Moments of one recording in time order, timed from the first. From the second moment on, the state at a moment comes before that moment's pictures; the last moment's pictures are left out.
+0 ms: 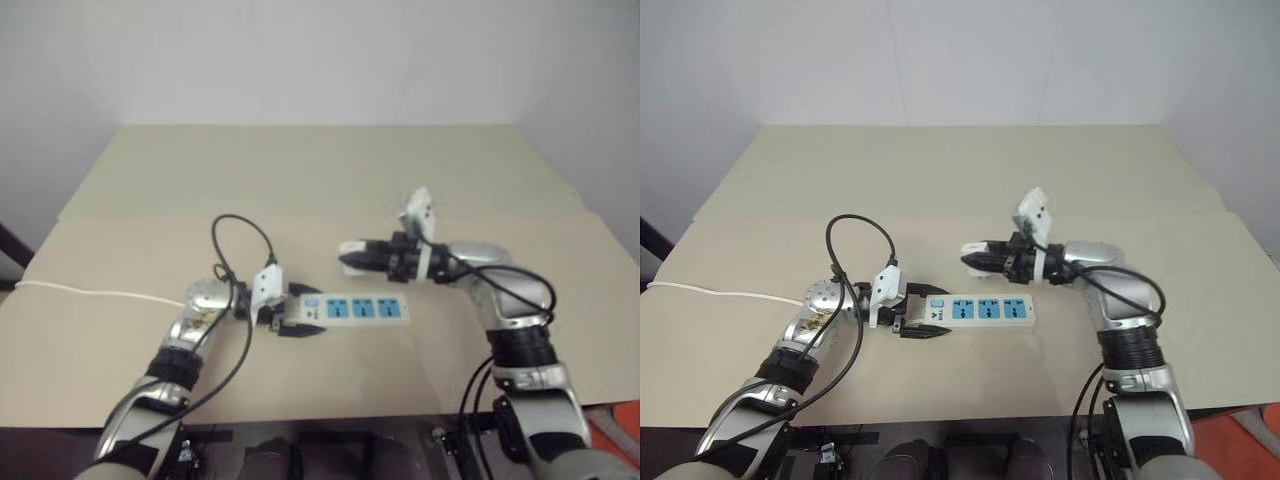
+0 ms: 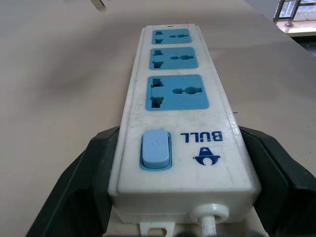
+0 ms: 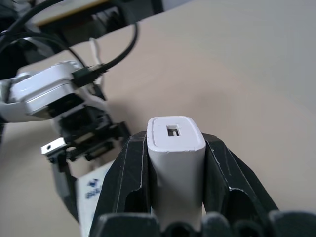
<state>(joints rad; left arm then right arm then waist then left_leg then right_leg) -0.58 0.40 -0.20 0.51 -0.19 -0.17 -1.34 -0.69 -0.40 0.02 0.08 0.34 0.66 1.11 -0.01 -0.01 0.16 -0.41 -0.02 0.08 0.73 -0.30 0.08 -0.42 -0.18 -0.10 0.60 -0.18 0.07</state>
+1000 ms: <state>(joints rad) -0.51 0.43 -0.19 0.40 -0.19 -0.12 -1.29 -0.69 -0.31 0.17 0.35 0.33 0.25 1.21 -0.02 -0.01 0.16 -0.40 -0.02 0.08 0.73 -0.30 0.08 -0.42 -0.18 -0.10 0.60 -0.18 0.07</state>
